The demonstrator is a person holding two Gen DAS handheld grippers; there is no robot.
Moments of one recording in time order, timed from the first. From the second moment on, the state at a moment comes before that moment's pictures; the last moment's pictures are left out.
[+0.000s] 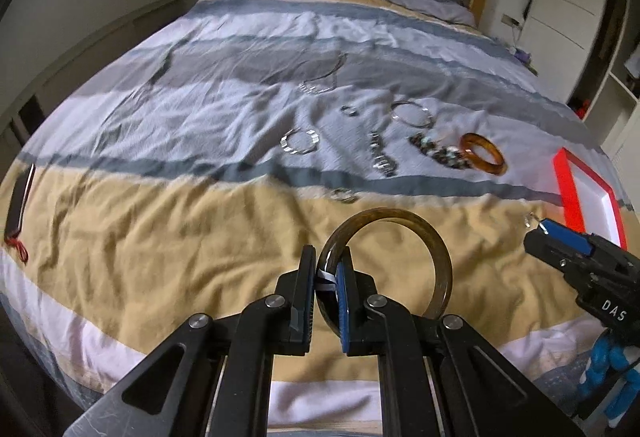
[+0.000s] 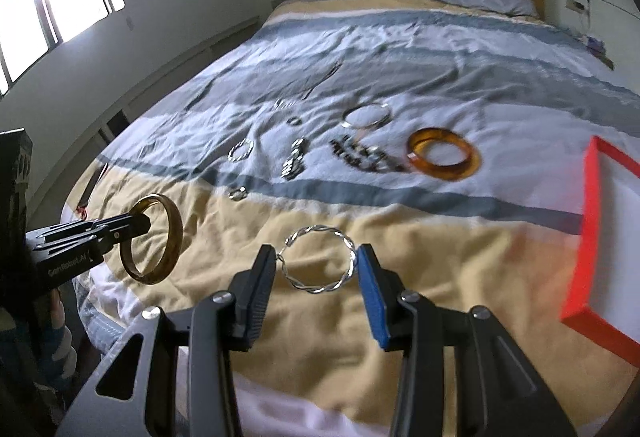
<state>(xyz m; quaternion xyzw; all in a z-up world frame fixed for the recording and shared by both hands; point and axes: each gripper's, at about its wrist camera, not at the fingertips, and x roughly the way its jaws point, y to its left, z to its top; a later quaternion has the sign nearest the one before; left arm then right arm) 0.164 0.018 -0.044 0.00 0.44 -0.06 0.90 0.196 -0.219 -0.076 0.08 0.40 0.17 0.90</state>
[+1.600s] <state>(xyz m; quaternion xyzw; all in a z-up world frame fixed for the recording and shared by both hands) 0.204 -0.336 -0.117 0.16 0.52 -0.21 0.81 0.177 -0.462 -0.138 0.00 0.49 -0.04 0.87</state>
